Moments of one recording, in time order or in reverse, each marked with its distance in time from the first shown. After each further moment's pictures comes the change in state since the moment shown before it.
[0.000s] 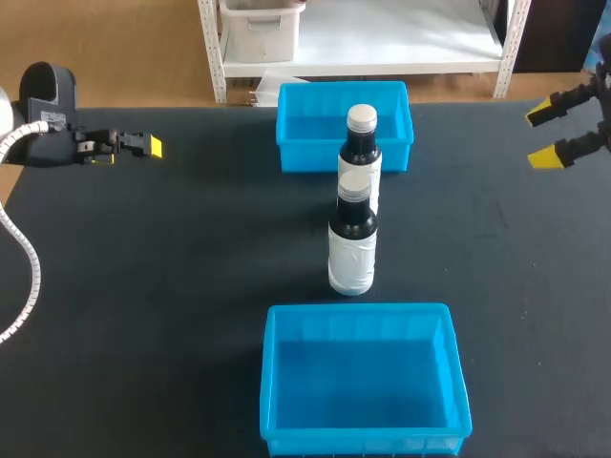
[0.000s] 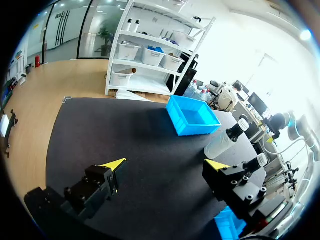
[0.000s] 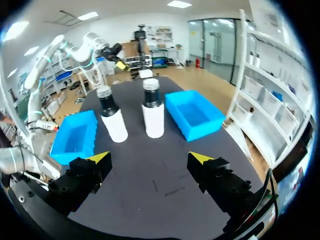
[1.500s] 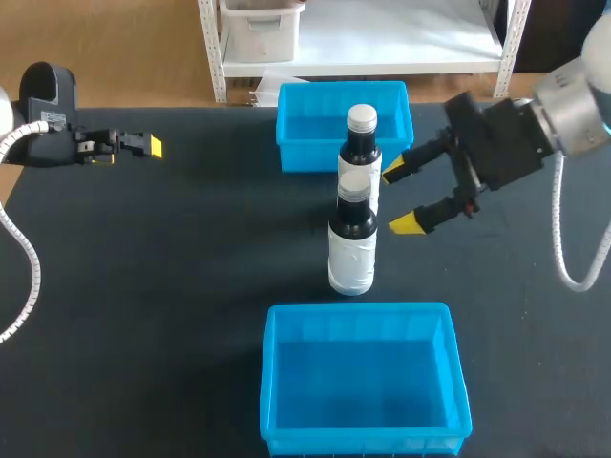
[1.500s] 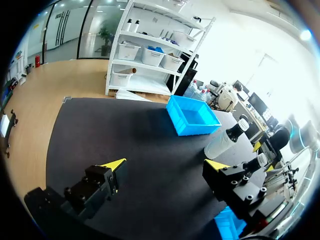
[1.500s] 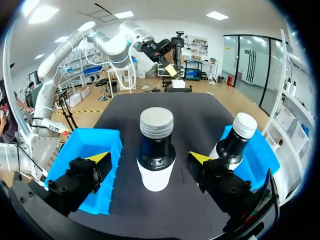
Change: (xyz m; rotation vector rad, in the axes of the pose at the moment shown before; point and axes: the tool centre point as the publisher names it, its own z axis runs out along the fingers) left arm 0.000 0.000 0.000 0.000 0.000 0.000; right arm -0.073 0.108 0.154 -0.171 -0.061 -0.147
